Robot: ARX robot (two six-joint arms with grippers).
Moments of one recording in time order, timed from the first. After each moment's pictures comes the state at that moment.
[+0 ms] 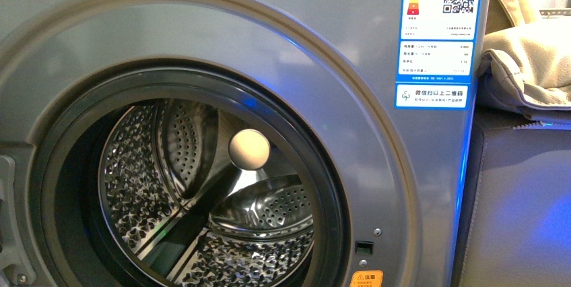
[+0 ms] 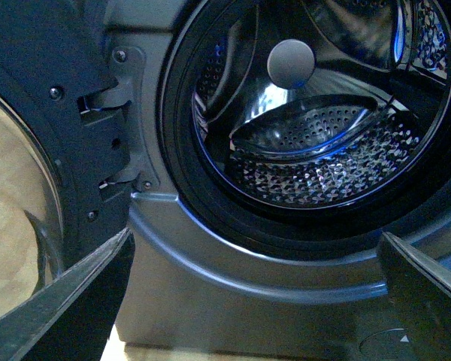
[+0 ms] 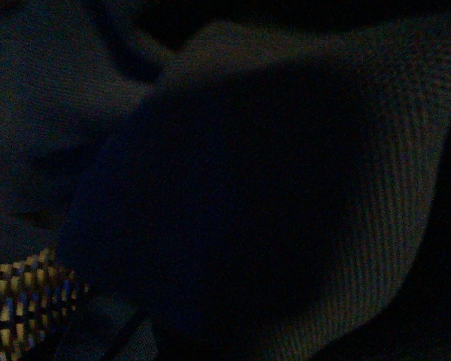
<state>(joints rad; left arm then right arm) 0.00 0.00 0.02 0.00 0.00 0.00 -0.86 2.63 1.09 0.42 -0.49 -0.30</state>
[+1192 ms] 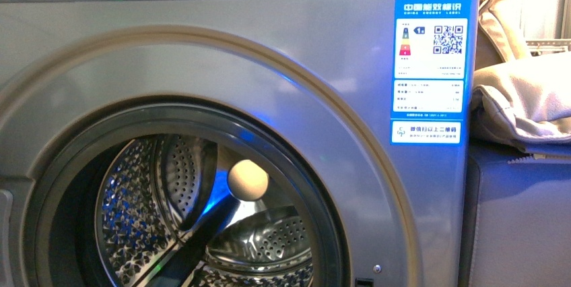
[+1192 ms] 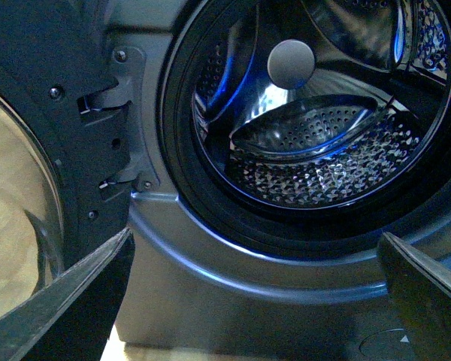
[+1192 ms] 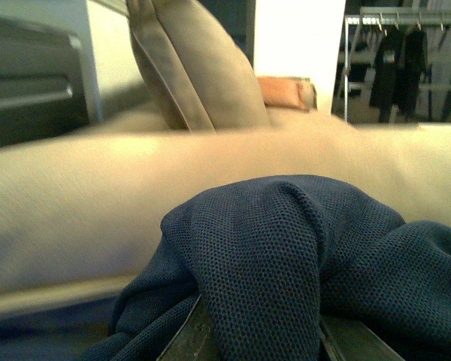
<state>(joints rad) 0.00 0.00 0.02 0.00 0.00 0.00 -0.81 1.39 0.94 0.76 -0.79 0.16</state>
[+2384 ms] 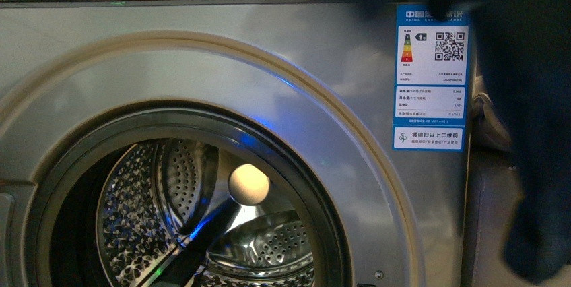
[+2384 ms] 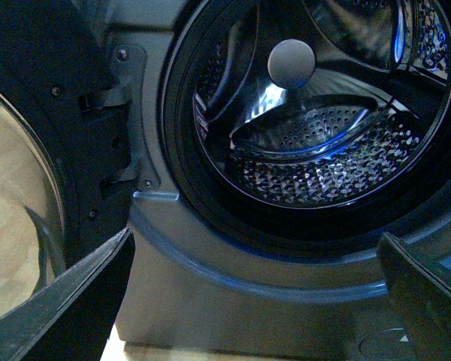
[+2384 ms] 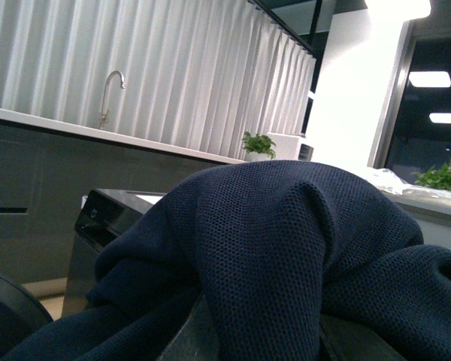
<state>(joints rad) 0.00 0.00 0.02 0.00 0.00 0.00 0.41 1.01 1.25 0.26 -0.31 -0.11</state>
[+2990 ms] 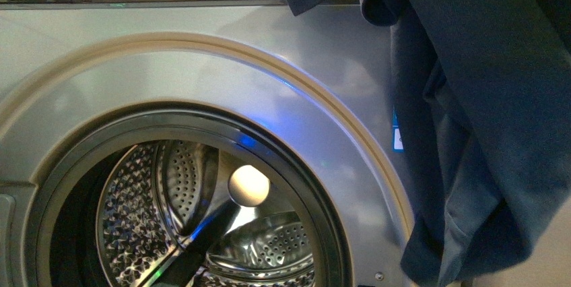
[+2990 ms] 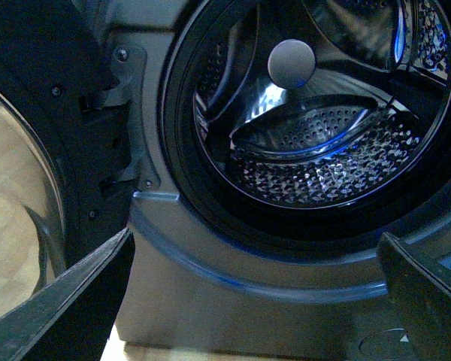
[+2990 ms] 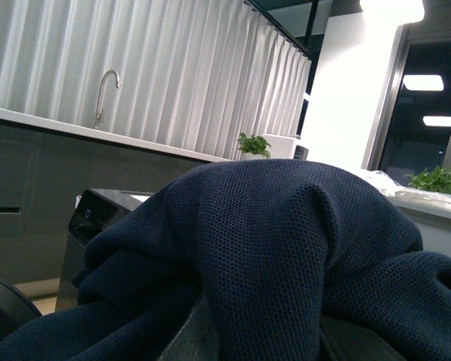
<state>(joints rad) 0.00 0.00 0.02 0.00 0.00 0.00 0.42 1.01 1.25 0.26 -0.30 -0.13</state>
